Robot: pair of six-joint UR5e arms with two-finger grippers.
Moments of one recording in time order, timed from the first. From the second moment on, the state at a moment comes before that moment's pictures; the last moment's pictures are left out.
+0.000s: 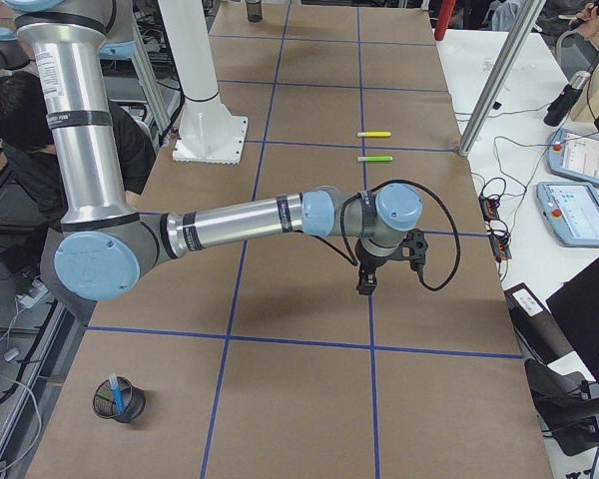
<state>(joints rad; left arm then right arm) -1.77 -1.32 -1.30 -0.73 -2.07 0.54 1.50 -1.42 1.66 -1.80 2.49 0.07</state>
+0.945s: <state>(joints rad) -1.77 -1.34 -1.24 -0.77 -2.08 0.54 1.50 -1.42 1.67 -1.80 2.49 0.07</state>
